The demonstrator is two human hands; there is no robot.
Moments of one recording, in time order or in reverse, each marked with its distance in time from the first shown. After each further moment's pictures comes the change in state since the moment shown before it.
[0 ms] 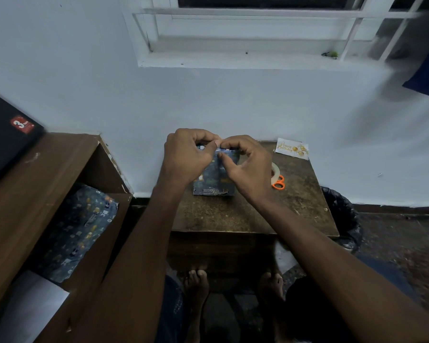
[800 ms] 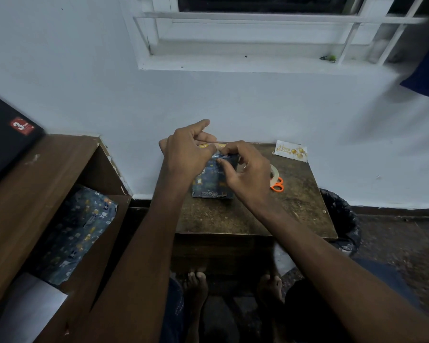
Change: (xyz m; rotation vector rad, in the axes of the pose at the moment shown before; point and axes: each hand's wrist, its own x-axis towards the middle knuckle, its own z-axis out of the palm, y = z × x) left_hand 0.013 0.000 0.005 0.100 0.004 -0.173; right_hand -0.009 0.001 0.001 -0.109 0.024 -0.122
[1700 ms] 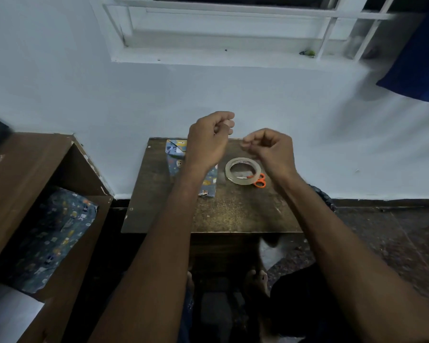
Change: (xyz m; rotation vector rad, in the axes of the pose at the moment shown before) left_hand 0.004 0.051 0.061 -0.313 -0.127 0.086; right_hand 0.031 0.055 -0.068 0.383 -0.097 0.644
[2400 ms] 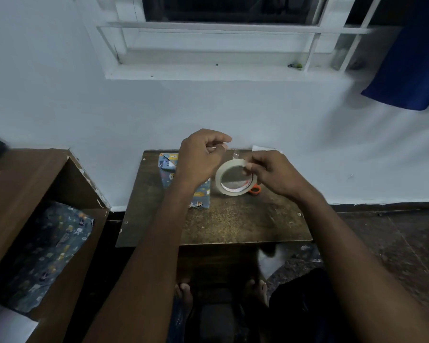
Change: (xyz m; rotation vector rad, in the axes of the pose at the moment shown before) left_hand -0.006 -0.006 -0.002 0.056 -0.051 0.089; right_hand 0.003 -0.001 -0.043 -0.604 -0.346 -0.160
